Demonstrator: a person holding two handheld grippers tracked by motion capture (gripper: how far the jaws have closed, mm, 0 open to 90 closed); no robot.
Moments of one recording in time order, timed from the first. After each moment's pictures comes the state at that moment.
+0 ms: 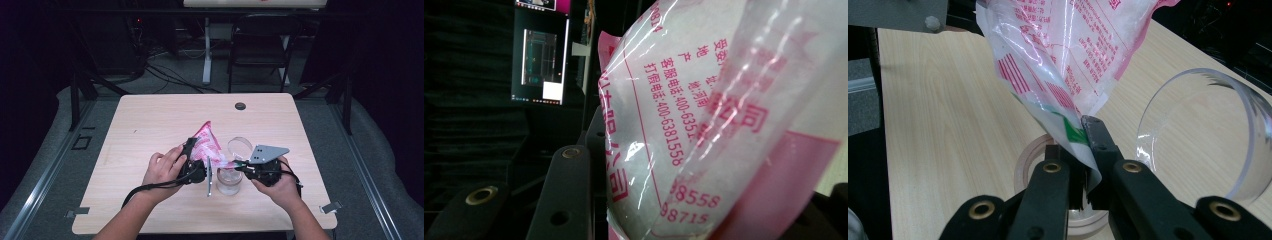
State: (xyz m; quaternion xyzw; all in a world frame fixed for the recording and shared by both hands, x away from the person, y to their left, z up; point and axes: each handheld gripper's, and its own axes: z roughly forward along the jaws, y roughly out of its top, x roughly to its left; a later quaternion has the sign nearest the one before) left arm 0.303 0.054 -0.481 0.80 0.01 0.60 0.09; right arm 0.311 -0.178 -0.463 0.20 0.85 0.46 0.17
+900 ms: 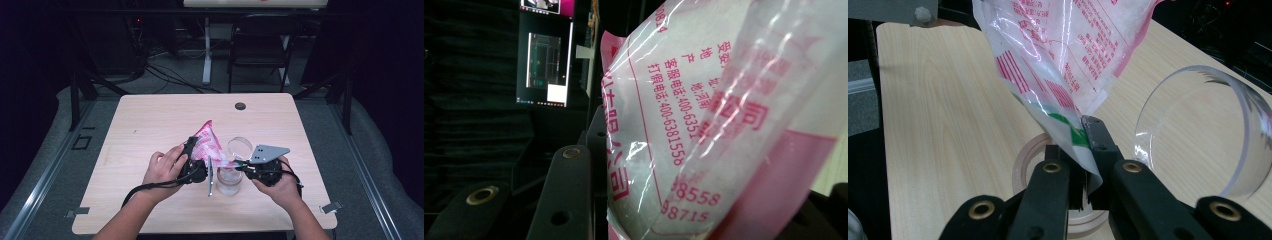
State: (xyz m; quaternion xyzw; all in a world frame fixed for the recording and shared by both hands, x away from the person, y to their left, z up) left arm 0.302 0.052 -0.476 0.80 0.01 0.60 0.09; right arm 0.311 -0.180 -0.464 0.21 0.85 0.46 0.17
